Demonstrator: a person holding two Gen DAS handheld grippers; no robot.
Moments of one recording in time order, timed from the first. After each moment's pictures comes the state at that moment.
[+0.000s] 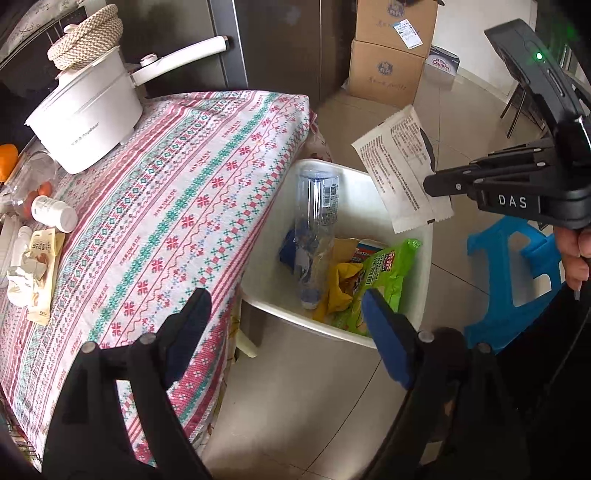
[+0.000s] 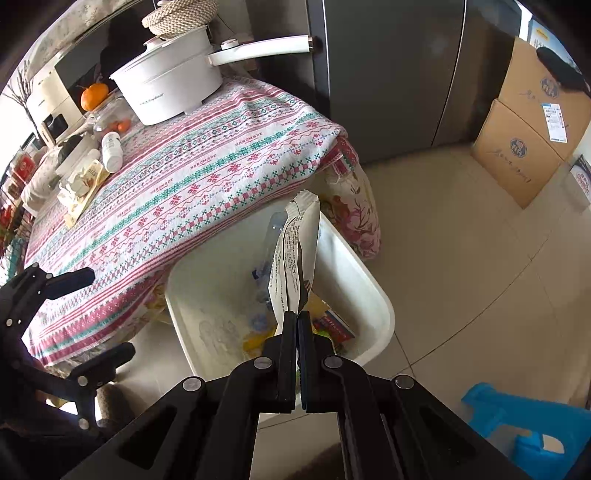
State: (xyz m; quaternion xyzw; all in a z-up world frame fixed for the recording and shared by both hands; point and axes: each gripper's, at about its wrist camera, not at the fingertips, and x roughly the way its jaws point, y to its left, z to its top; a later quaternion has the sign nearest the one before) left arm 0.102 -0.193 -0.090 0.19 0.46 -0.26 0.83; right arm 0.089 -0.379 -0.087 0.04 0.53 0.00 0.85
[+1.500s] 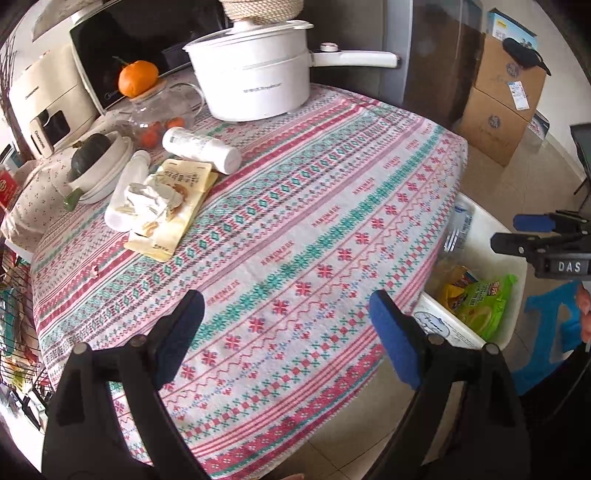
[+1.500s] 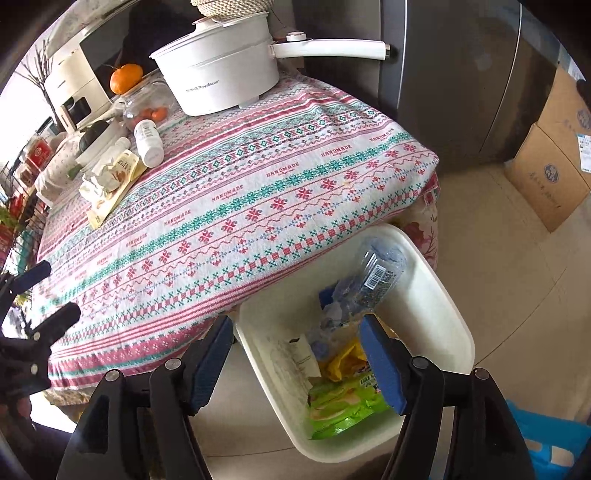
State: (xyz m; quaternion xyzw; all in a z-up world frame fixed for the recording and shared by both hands) left arm 0.151 -0.029 -0.074 0.10 0.46 -0.08 0.88; right arm 0.143 -0.283 -0.082 0.03 0.52 0.04 0.85
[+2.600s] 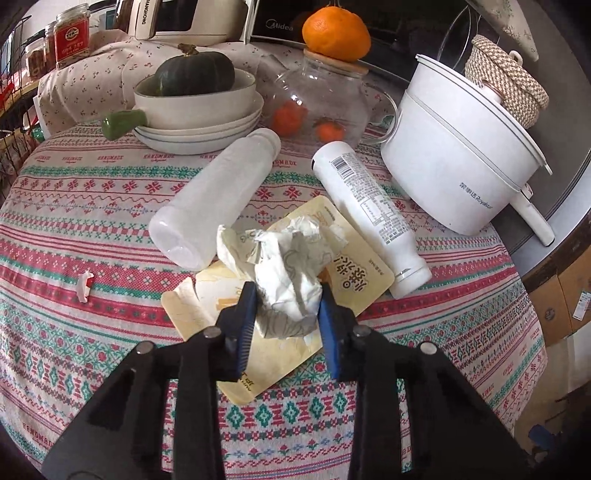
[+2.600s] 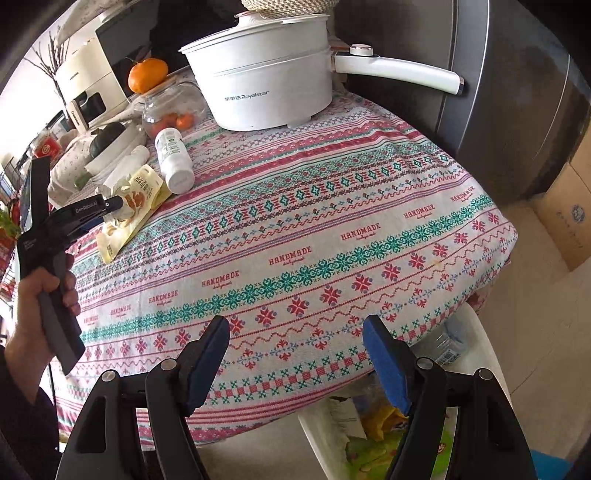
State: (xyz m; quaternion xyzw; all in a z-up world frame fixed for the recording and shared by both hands) left arm 0.292 0.099 -0.121 -0.16 0.42 0.08 0.89; right arm 0.216 -0.212 -0.086 0.01 0.51 0.07 0.86
